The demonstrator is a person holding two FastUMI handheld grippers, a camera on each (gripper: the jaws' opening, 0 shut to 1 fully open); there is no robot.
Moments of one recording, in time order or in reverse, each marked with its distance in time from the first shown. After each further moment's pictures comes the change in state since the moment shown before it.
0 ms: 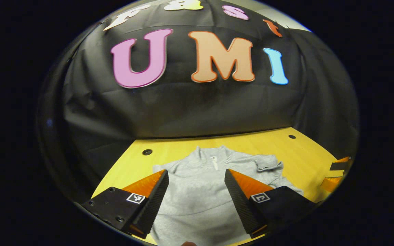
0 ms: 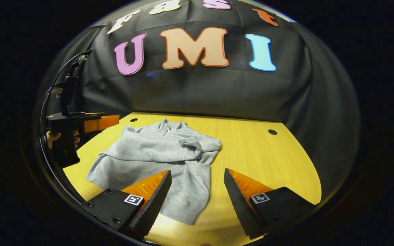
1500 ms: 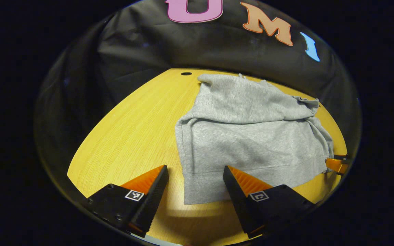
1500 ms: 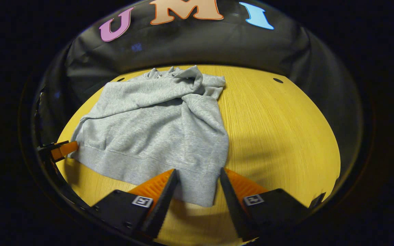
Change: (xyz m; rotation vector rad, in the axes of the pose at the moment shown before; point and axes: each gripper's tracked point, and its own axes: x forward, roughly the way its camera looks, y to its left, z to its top) left arm -0.073 0.069 -0.220 -0.183 0.387 0.127; right arm 0.034 0.013 -0.153 0.082 0.359 -0.072
